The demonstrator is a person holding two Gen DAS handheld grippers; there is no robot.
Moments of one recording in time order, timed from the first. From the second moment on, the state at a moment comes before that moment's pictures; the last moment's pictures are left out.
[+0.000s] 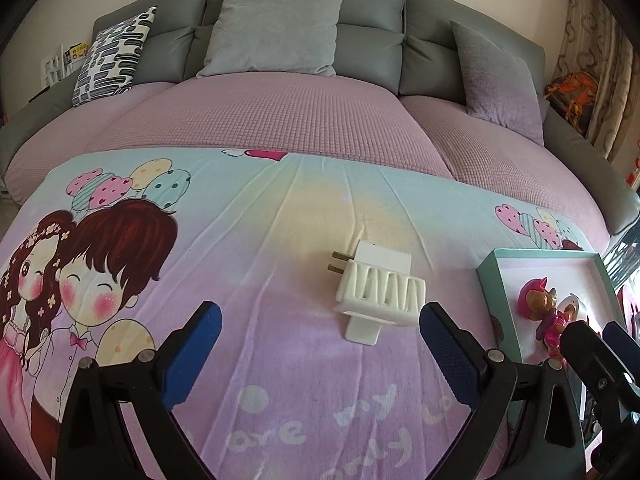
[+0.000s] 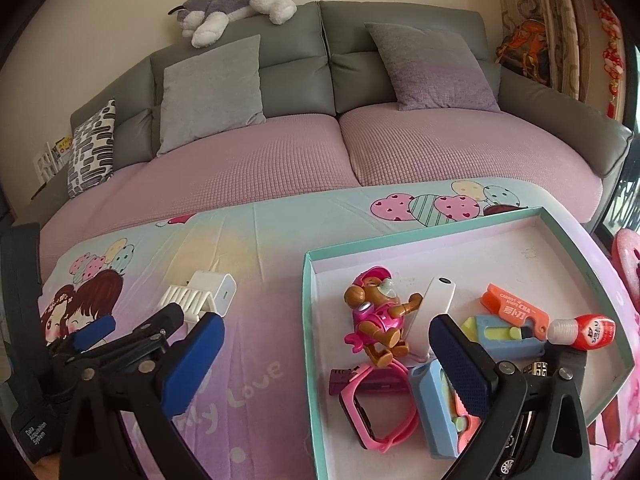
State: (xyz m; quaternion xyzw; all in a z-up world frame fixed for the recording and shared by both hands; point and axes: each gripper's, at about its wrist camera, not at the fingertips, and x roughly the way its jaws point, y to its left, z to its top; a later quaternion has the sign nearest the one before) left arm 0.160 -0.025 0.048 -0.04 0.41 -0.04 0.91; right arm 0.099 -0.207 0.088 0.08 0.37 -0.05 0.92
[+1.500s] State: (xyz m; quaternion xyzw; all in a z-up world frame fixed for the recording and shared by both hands) left arm 0.143 0.090 0.062 -0.15 0.37 0.06 0.92; right arm 0.175 -0.100 0.051 0.01 0.40 0.04 0.92
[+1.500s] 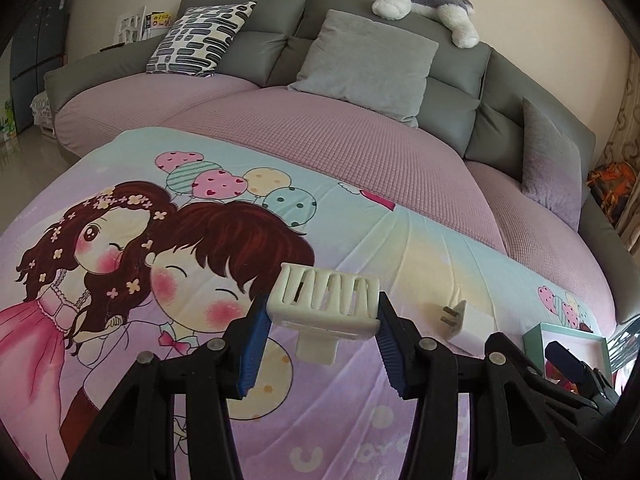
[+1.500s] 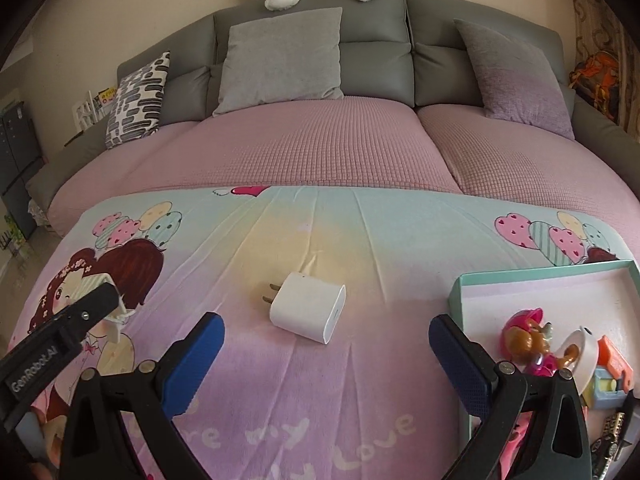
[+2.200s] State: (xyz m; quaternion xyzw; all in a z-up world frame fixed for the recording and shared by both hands) left arm 0.145 0.098 0.053 -0.16 0.39 0.07 0.91; right arm 0.207 -0.084 0.017 0.00 0.45 0.04 0.89
